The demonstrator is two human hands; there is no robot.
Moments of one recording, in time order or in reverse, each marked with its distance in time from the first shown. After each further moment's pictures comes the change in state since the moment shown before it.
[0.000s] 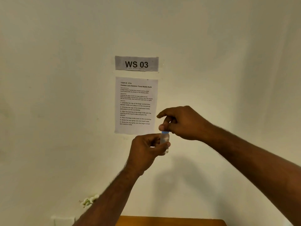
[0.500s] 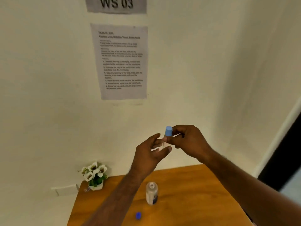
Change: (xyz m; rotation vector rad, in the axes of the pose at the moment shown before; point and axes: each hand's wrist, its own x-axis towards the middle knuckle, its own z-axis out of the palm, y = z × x) left_hand -0.078 -0.127 -0.005 0.113 -0.192 -0.301; right_hand -0.101 0.051 0.159 0.436 0.110 0.537
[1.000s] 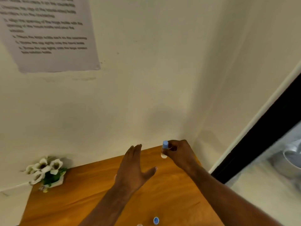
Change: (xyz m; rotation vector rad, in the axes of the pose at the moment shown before) left_hand 0.012 -0.145 0.101 0.747 -0.255 -0.081; right_hand 0.002 0.221 0.017 -0.058 0.047 0.391
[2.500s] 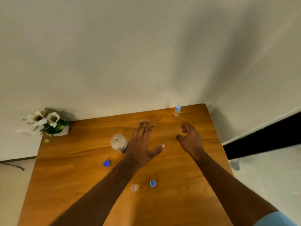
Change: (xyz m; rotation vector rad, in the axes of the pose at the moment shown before) left_hand 0.013 -0.020 0.114 -0.015 -0.083 -0.031; right_hand 0.051 0.184 0.067 -0.108 -0.157 0.123
